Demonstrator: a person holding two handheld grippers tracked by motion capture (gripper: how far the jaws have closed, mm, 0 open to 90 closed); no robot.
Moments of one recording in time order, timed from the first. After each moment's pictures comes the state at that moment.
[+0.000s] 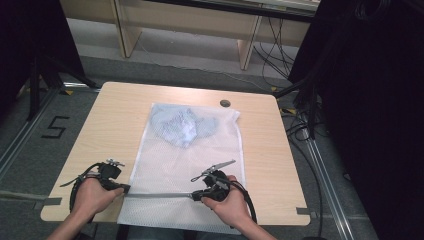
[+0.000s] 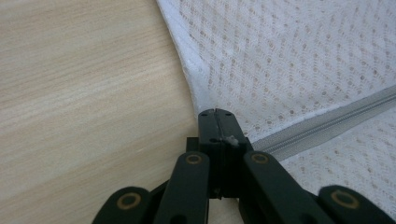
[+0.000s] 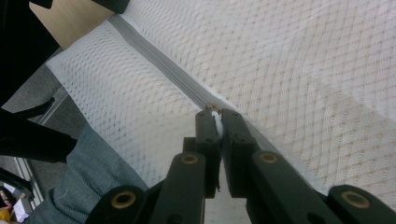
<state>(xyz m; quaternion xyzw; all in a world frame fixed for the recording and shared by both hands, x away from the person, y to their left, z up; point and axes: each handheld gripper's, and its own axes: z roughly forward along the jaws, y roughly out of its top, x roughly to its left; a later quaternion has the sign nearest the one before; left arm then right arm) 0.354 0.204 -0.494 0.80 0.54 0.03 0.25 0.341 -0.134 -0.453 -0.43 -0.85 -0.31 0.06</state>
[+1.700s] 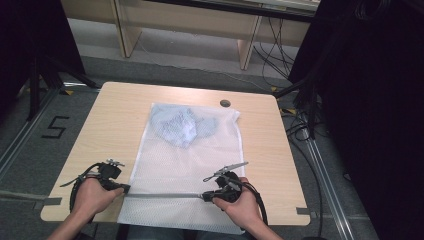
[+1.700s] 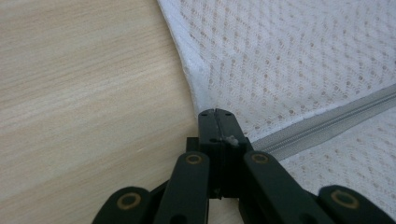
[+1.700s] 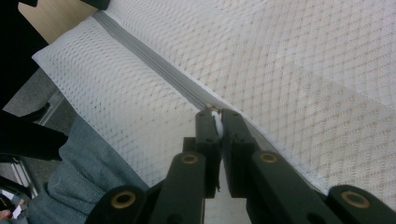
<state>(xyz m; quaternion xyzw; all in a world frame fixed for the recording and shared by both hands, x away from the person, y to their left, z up) 0.352 0.201 -0.493 0.79 0.56 0.03 0.25 0.339 -0.163 -0.452 -0.43 -0.84 -0.32 0.05</state>
